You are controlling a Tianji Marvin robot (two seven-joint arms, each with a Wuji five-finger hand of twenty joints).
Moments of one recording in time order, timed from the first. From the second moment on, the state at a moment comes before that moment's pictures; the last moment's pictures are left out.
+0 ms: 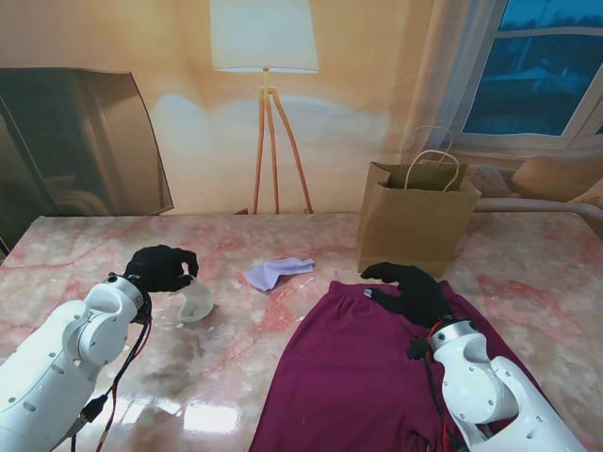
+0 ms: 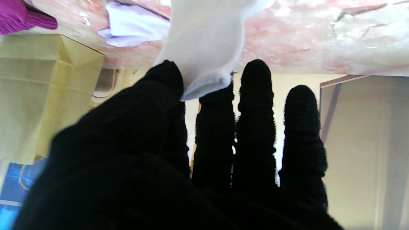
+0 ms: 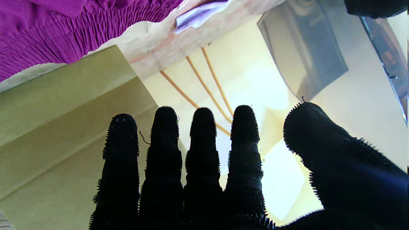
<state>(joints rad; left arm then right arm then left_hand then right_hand) 1.35 -1.05 -1.27 -1.36 0.92 -0.18 0.01 -1.62 -1.13 1.34 -1.59 -0.56 -0.17 -0.16 0.80 -0.59 0.74 -0.12 0.75 -0.14 0.96 0.36 1.22 0.05 0.44 0.77 0.97 0.13 0.70 0.68 0.48 0.28 1.14 0.49 0.29 -0.51 0.99 -0.15 0.63 -0.17 0.53 0.43 0.79 -0.05 0.38 0.24 0.75 0.04 0.23 0.41 0.40 0.14 0.90 0.46</state>
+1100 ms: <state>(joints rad) 1.41 -1.04 -1.28 -1.31 0.94 -0.30 0.01 -1.62 -1.13 1.33 -1.59 -0.56 -0.17 -0.17 0.43 -0.49 0.70 -0.15 0.75 -0.11 0.74 0.44 0.92 0.04 0.34 0.48 0.72 0.13 0.46 0.62 0.22 0.29 0.94 0.54 0.29 -0.49 0.98 -0.15 0.63 -0.17 0.53 0.43 0.79 -0.05 0.38 0.24 0.75 0.04 0.23 0.41 0.41 0.14 0.91 0.46</state>
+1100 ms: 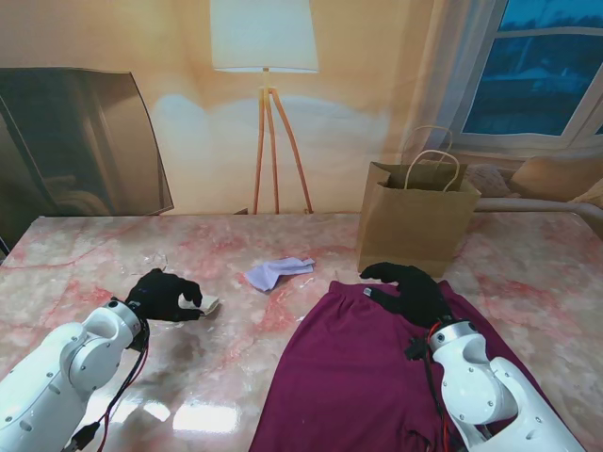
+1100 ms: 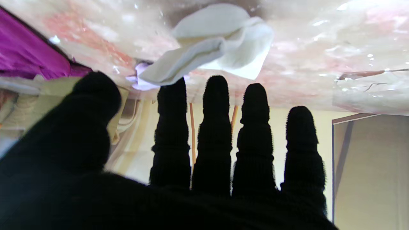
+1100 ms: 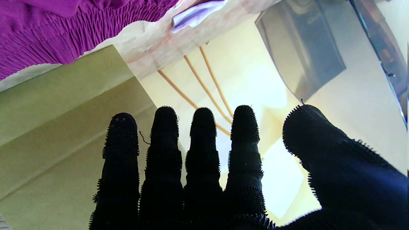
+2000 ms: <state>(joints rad) 1.37 -1.09 -1.30 -1.26 0.77 -0.30 0.11 -1.62 -1.13 1.33 -1.60 -0.56 -0.15 -0.16 0.39 -0.19 0.58 -0.10 1.09 -0.07 0.83 0.35 0.83 0.07 0.31 0.42 0.61 0.15 0.41 0.58 0.10 0.31 0.81 0.57 0.29 -0.48 0.97 -0.15 0.63 -0.18 0.53 0.43 0.79 -0.05 0.38 0.24 0.75 0.04 0.23 0.41 0.41 0.15 0.91 0.46</state>
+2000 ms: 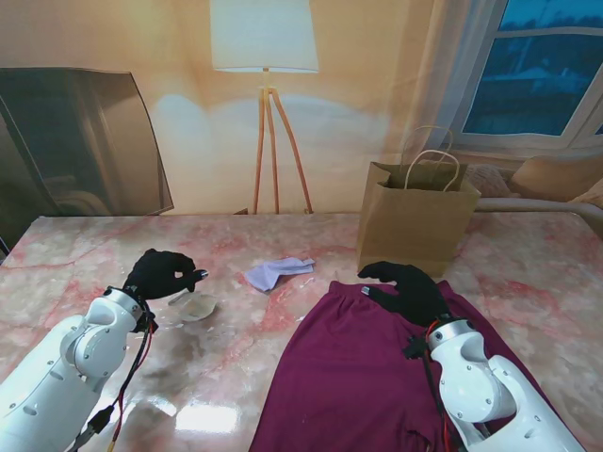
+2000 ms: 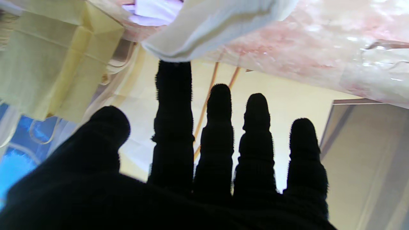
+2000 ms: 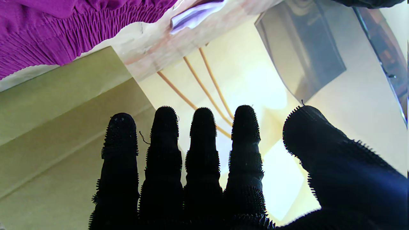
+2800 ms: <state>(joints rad) 1.37 -1.06 -1.26 -1.25 0.85 -0.35 0.06 -1.62 -1.13 1.32 -1.61 -0.56 -0.15 -0.15 0.39 -0.74 0.90 -0.22 0.61 -0.09 0.77 0.64 0.76 0.04 0.32 0.51 0.57 0.12 0.36 0.54 0.10 0.30 0.74 0.57 0.29 -0.48 0.97 -0.15 0.63 -0.19 0.53 0.43 0.79 -0.05 0.38 0.24 0.75 0.04 0.23 0.41 0.41 0.15 0.91 0.46</state>
